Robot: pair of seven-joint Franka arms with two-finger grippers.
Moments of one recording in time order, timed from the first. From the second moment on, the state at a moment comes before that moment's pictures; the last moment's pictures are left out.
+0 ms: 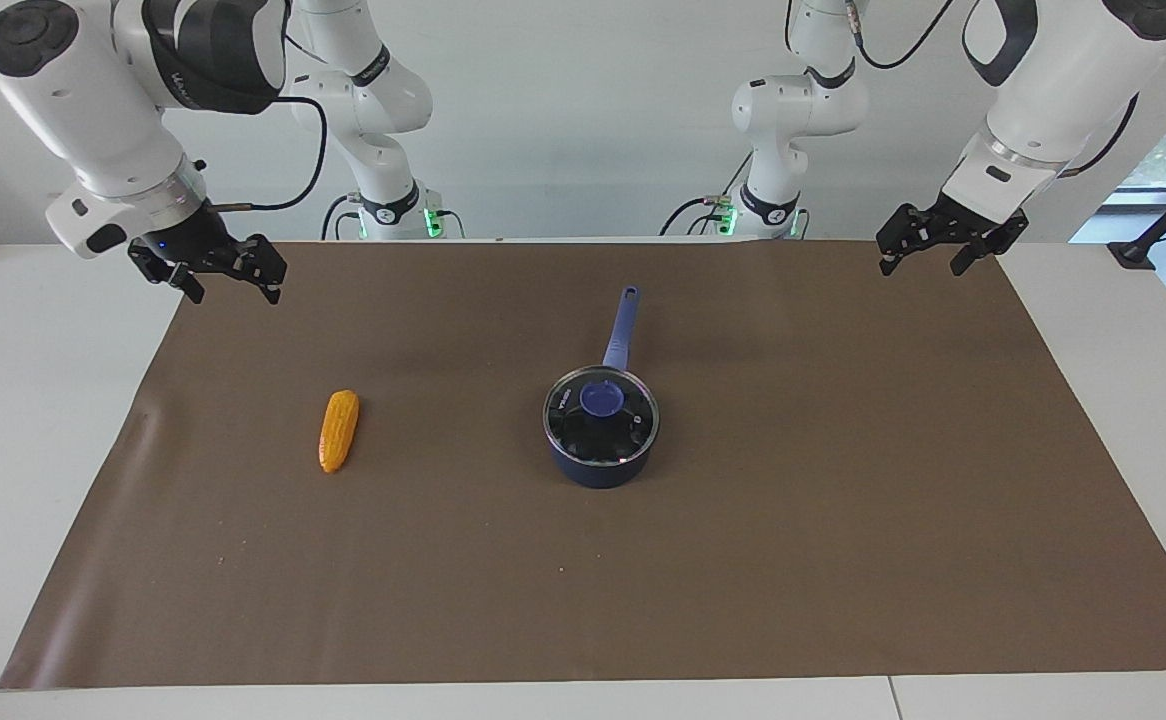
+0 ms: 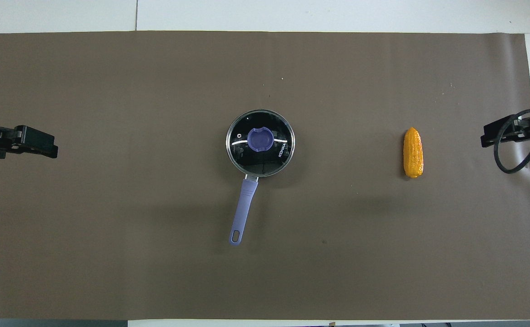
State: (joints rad) left arm -0.04 -0.03 -0.05 -1.62 -0.02 1.52 -0.01; right arm 0.01 0.03 -0.08 -1.62 -0.01 1.57 -0.03
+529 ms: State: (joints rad) left arm -0.06 -0.03 -0.06 -1.62 -0.02 1.53 -0.05; right arm 0.06 0.02 -0.05 -1.69 -0.01 1.67 0.00
